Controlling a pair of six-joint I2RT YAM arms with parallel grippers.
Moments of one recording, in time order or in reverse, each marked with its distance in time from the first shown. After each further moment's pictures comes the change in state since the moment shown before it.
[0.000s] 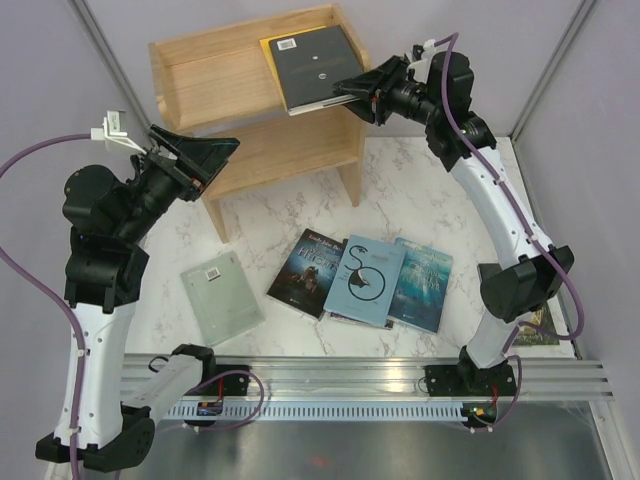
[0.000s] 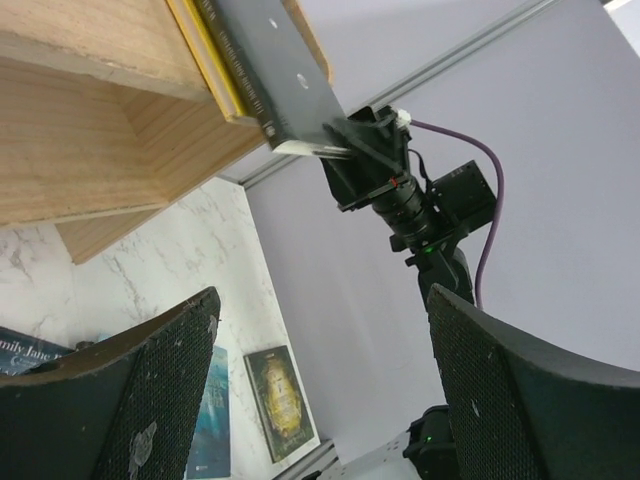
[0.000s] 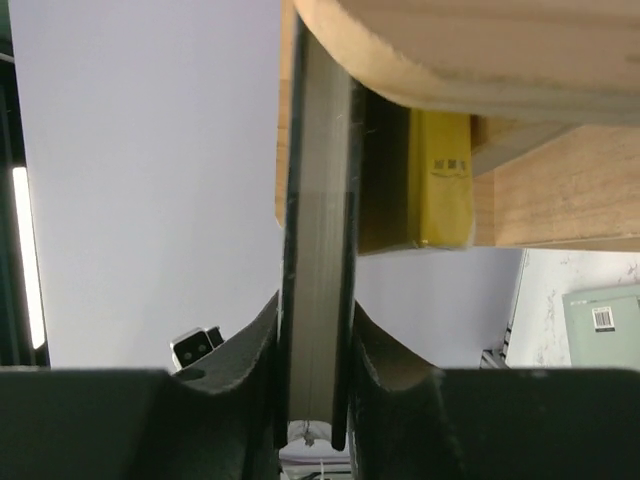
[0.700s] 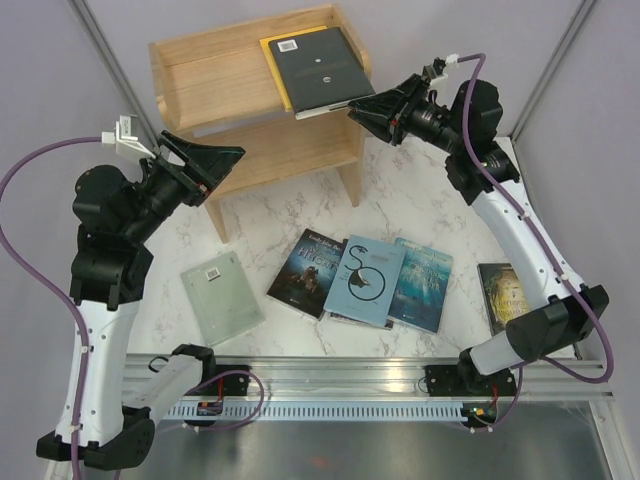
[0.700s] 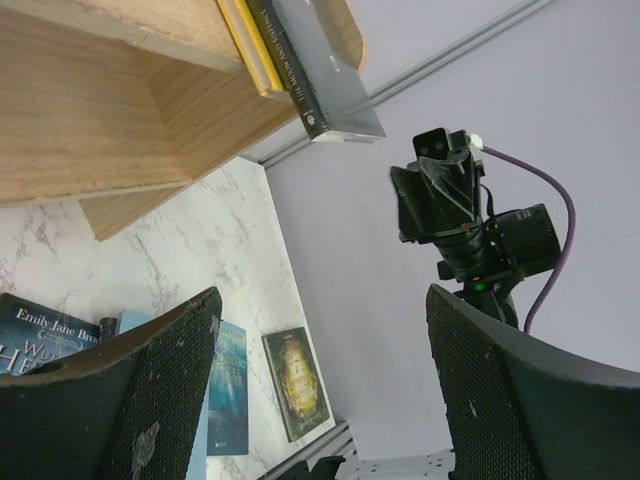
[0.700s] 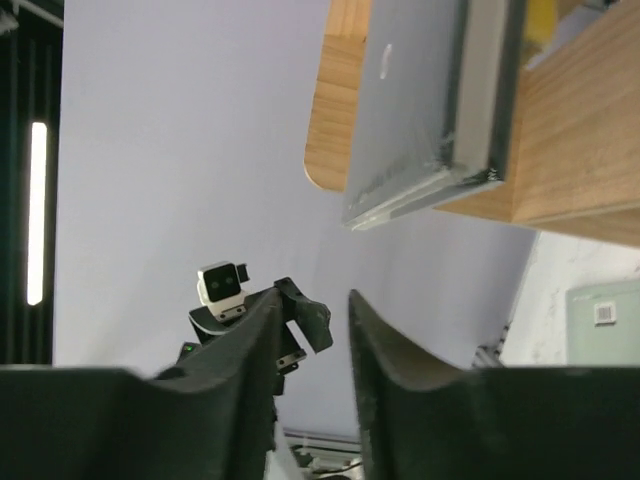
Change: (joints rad) left arm 0.000 0.002 -0.030 -0.041 0.018 0.042; right arm -0.019 -0.260 -0.333 0.181 -0.015 -0.016
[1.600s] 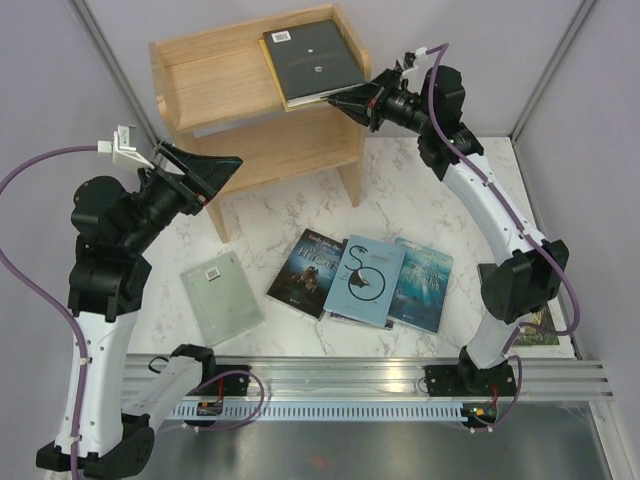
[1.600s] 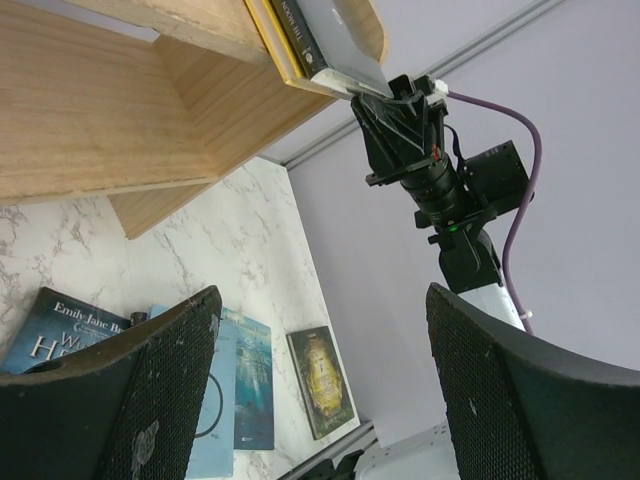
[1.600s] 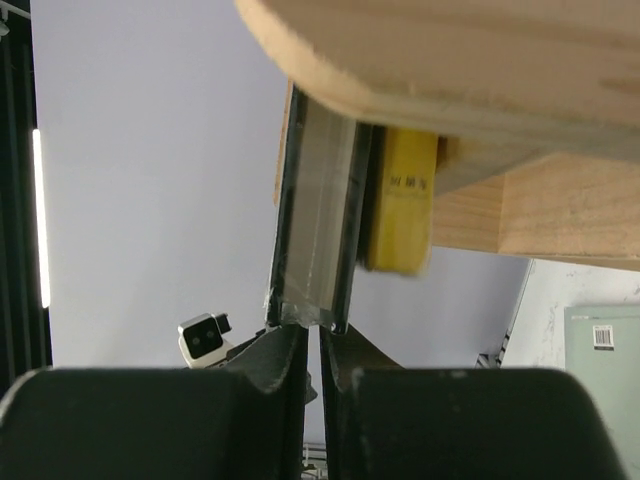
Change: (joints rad) left arm 0.000 -0.051 -0.049 -0.023 -0.027 0.051; right arm 0.013 0.230 0.147 0.069 -0.031 0.030
